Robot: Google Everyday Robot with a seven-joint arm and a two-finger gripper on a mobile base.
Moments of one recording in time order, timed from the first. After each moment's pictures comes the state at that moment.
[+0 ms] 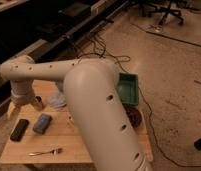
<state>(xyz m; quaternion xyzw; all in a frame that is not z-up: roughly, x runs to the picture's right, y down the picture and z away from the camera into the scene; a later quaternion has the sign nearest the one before) -0.387 0.110 0.719 -0.44 0.09 0.41 0.79</state>
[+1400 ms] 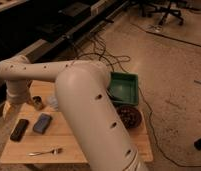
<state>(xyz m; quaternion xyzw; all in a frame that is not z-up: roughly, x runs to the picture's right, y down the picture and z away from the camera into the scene) -0.400 0.107 0.726 -0.45 0.08 0.40 0.79</state>
